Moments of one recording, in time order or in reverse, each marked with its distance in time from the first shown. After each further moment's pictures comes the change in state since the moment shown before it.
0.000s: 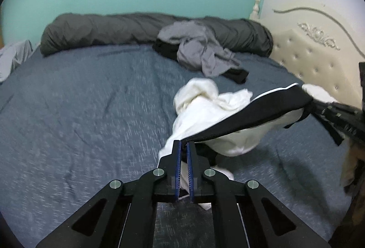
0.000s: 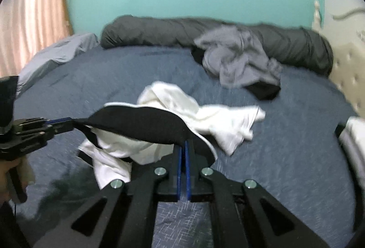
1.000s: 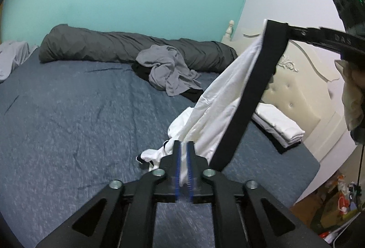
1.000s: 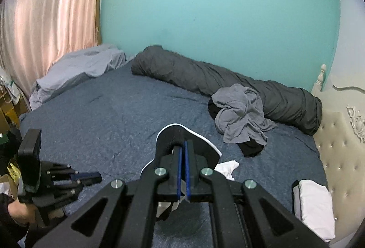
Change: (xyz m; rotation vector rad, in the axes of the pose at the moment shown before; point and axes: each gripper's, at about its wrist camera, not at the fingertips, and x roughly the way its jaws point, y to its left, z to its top) left arm -0.192 -0.064 0.005 -0.064 -0.042 -0.159; right arm -0.223 0.090 0.146 -0.181 -0.036 0.013
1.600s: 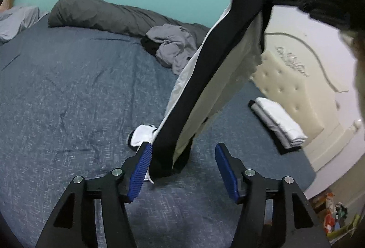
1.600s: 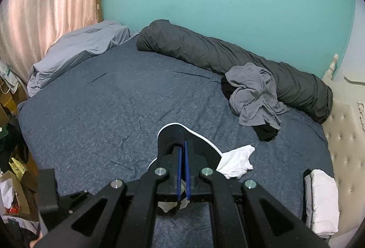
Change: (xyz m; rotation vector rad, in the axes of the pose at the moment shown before) left arm 0.052 0.005 -0.046 -0.153 0.069 0.031; right arm 0.056 0.056 0.002 0.010 0.135 0.019
